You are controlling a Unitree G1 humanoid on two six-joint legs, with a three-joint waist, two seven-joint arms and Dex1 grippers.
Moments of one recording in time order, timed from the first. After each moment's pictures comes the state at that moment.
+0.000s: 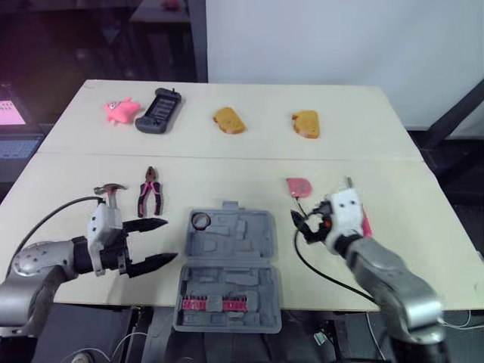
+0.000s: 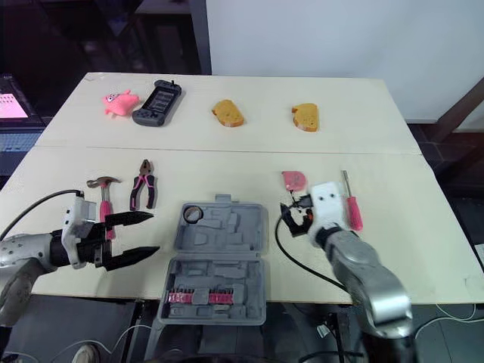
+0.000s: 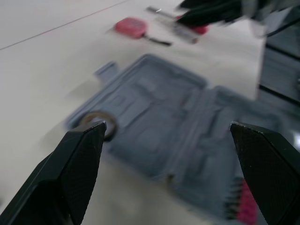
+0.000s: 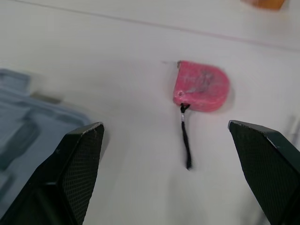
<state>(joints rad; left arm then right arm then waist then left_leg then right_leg) 0.10 0.79 0.24 -0.25 -0.61 0.31 -1.24 -0.09 -0.30 0.01 -0.50 0.27 0.87 0.06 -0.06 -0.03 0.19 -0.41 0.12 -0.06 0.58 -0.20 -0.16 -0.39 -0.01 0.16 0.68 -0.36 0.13</state>
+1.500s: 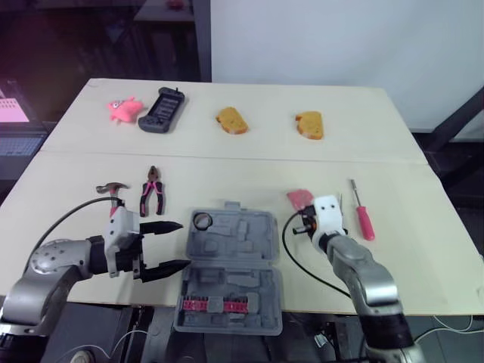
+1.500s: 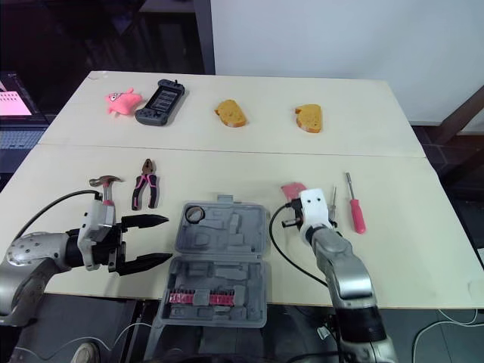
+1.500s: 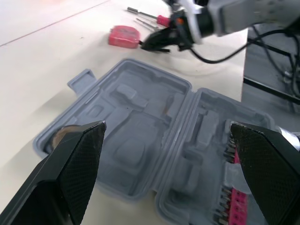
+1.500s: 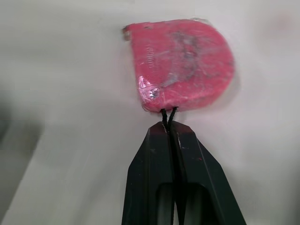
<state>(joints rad) 0.05 0.77 0.14 -0.26 -0.56 0.29 -1.21 -0.06 -0.27 0.04 -0.31 0.13 0.78 0.16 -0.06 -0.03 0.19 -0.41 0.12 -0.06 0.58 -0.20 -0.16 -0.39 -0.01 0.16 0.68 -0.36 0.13</state>
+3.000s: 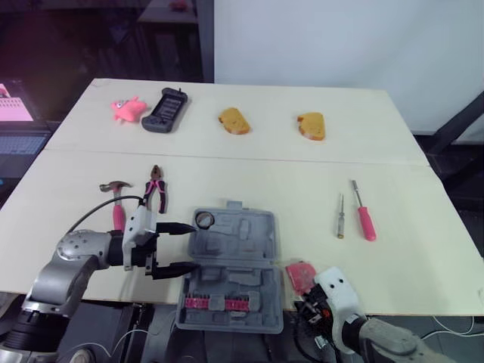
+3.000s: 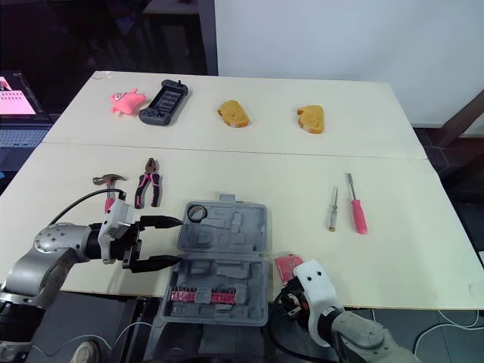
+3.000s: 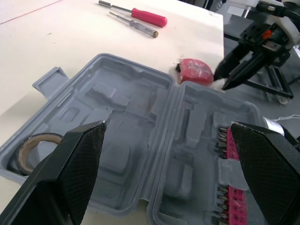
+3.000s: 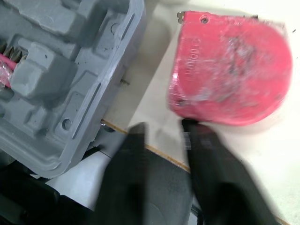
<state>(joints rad) -0.07 0.75 0.02 -0.12 -0.51 0.22 -1.30 0.46 -0.43 0.05 -0.95 0.34 1.20 0.28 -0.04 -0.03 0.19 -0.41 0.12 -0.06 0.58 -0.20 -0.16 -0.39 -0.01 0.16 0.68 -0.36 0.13</state>
